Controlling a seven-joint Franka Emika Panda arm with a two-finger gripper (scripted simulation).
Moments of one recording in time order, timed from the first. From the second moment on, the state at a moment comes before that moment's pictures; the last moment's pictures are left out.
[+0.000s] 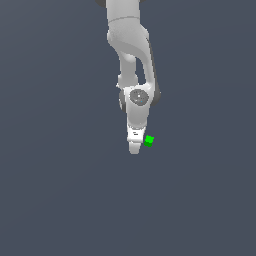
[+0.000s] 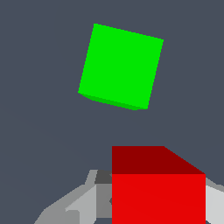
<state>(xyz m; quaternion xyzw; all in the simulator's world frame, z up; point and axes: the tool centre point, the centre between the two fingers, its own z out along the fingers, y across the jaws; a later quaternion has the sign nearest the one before) -0.066 0.038 0.036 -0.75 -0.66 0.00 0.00</state>
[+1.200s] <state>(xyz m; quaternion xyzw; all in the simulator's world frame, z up) -0.066 0.042 0.116 -0.75 -0.66 0.00 0.00</state>
